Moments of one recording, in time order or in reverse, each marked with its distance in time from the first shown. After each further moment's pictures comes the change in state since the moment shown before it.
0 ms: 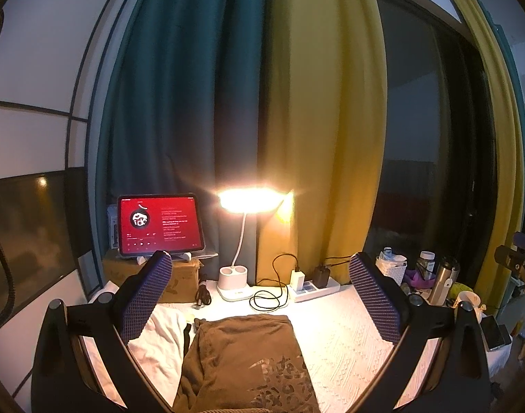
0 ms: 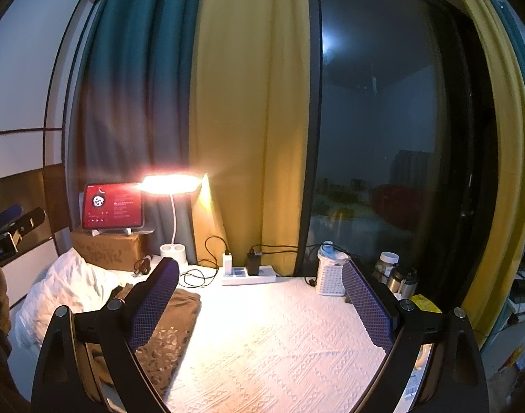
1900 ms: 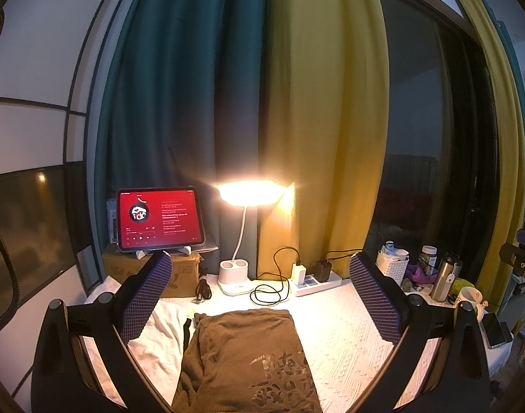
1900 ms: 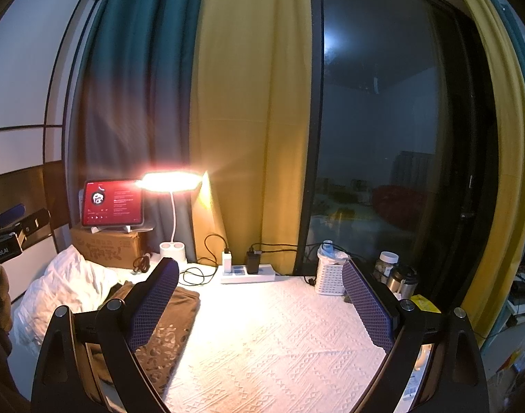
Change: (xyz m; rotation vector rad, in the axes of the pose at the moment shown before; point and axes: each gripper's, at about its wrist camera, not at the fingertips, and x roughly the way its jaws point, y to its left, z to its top) left arm 0.001 -0.002 -0.005 0.000 0.015 0.002; right arm 0.004 -0.007 -0.003 -0.008 0.006 0.016
